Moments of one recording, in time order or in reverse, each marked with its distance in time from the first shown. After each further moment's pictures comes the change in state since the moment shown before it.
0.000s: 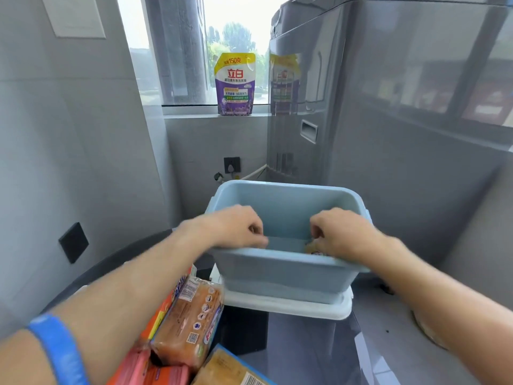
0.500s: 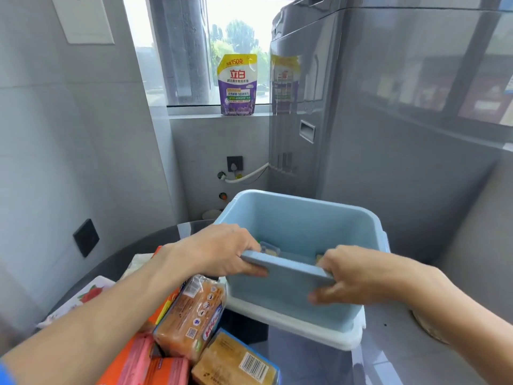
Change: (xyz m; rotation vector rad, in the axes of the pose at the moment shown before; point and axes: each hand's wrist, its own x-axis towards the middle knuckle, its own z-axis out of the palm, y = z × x) left_hand -0.053 0.001 0.020 0.083 0.000 0.191; right_hand -0.075 -0.005 -0.009 0.101 -0.402 -0.181
